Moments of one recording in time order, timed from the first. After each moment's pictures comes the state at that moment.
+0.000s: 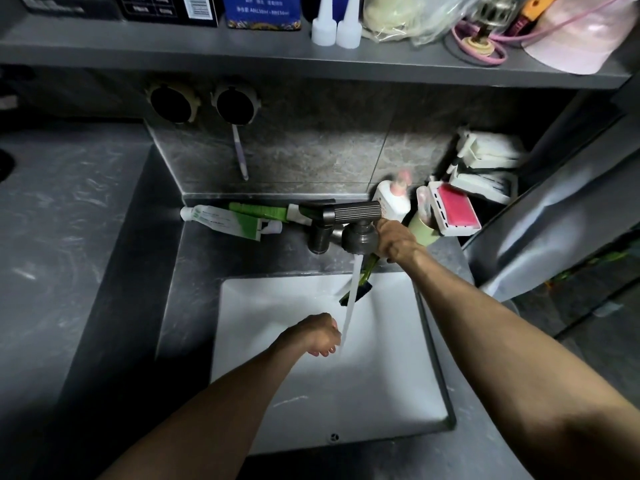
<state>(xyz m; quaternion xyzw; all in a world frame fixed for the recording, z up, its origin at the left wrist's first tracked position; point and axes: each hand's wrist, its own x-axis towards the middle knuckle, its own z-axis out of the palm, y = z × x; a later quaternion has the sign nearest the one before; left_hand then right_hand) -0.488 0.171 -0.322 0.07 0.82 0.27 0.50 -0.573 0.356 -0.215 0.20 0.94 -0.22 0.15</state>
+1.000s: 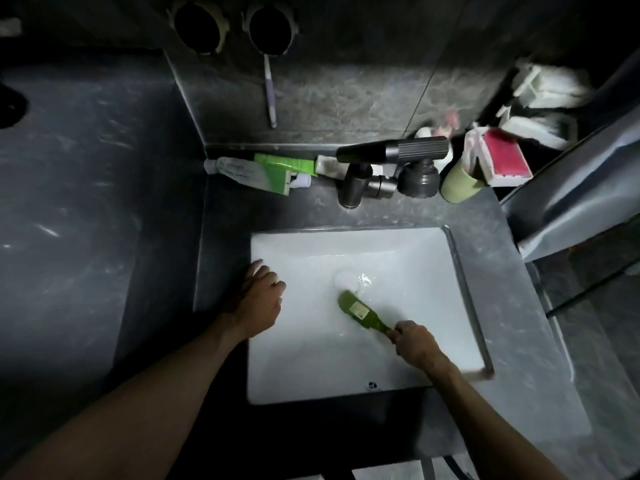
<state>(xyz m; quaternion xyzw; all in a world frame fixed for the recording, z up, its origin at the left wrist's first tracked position) -0.477 -0.021 -0.372 0.38 0.92 0.03 0.03 -0.352 0.306 -0.387 0.24 0.90 -0.19 0.30</state>
